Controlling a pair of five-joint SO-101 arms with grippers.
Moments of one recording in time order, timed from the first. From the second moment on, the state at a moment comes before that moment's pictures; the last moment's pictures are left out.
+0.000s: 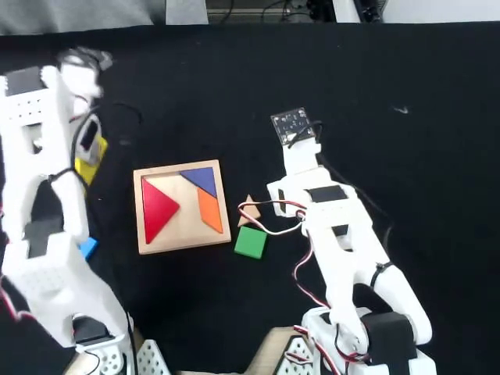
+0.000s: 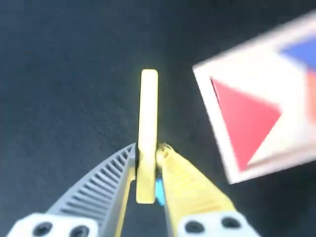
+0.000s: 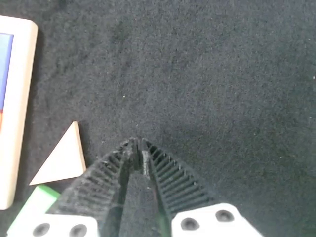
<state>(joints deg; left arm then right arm) -18.1 19.6 -27.9 99.9 -26.5 -8.5 -20.3 55.3 34.7 9.4</state>
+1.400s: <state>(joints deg) 4.8 -16.1 25.5 78.2 -45.7 -4.0 -20.3 57.1 33.7 9.5</state>
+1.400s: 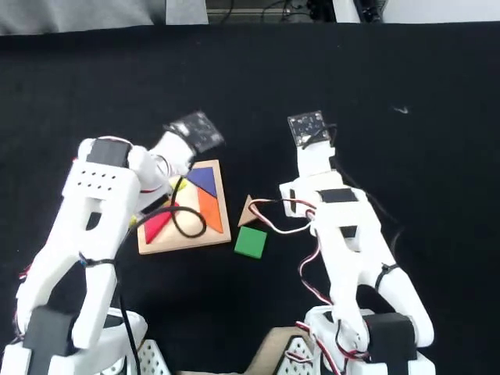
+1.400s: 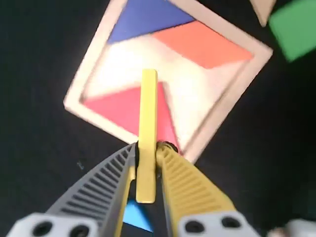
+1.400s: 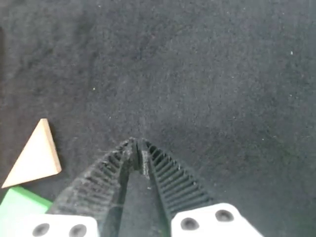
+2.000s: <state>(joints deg) 17.2 -13.1 33.0 73.5 -58.0 2.0 -20.3 57.1 30.3 9.4</state>
